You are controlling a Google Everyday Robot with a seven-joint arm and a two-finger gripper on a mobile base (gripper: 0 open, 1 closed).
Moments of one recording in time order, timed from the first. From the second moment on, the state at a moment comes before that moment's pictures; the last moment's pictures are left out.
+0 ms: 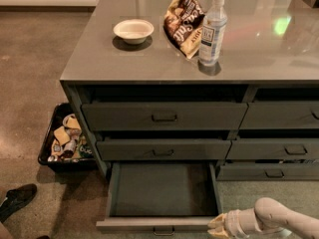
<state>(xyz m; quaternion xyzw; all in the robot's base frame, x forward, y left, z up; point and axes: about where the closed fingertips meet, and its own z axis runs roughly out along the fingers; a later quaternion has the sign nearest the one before) 0.397 -0.232 0.265 -0.57 0.75 0.25 0.24</state>
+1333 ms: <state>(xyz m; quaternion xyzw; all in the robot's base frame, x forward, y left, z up) 0.414 -0.206 0.164 -0.52 0.78 0.25 0.24</state>
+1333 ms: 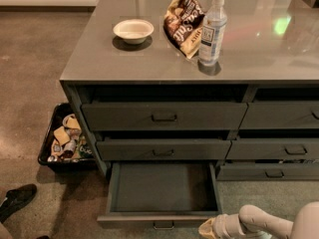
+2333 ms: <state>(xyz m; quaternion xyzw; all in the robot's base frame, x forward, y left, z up) 0.476 -0.184 0.149 -0.50 0.79 0.21 0.27</state>
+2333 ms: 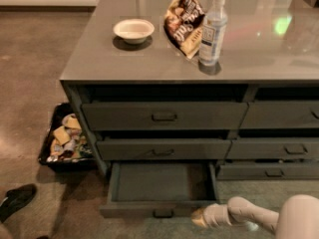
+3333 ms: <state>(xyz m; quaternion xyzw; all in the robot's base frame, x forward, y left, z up) 0.524 -0.169 0.149 -0.50 0.79 0.20 0.30</state>
